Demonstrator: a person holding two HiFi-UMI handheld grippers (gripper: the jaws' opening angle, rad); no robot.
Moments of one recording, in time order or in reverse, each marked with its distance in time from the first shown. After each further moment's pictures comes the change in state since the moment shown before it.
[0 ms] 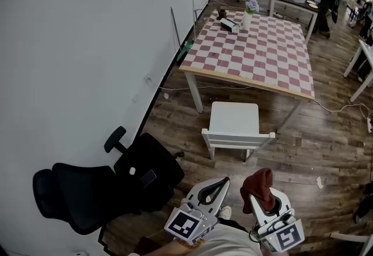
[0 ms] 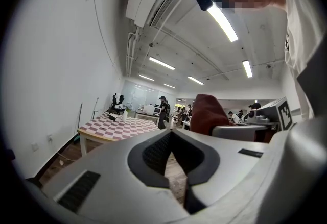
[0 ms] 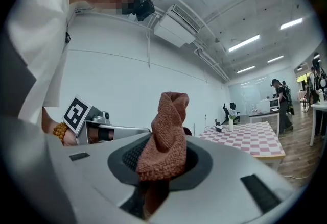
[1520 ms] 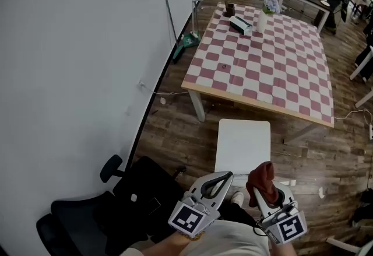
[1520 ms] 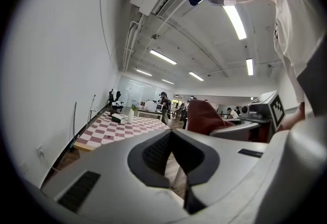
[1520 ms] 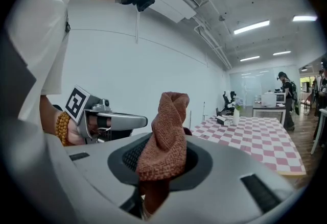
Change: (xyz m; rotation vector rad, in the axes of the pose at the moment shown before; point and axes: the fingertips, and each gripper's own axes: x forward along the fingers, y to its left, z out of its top) left arm 0.149 0.264 0.028 -0.005 0.061 -0.061; right arm 0.278 -0.122 -0.041 -0.035 0.206 -0.010
